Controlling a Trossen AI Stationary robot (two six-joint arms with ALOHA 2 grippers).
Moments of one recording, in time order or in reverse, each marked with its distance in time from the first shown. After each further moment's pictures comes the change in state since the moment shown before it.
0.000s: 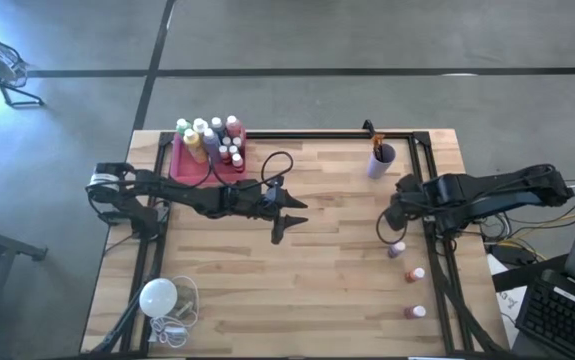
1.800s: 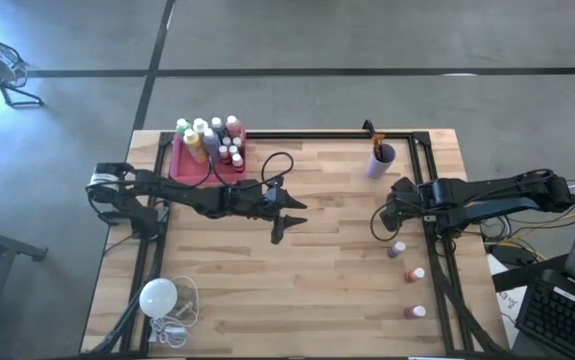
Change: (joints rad) left arm 0.000 0.000 0.000 -0.014 0.000 -0.007; right arm -0.100 -0.003 -0.191 0.215 -0.020 -0.102
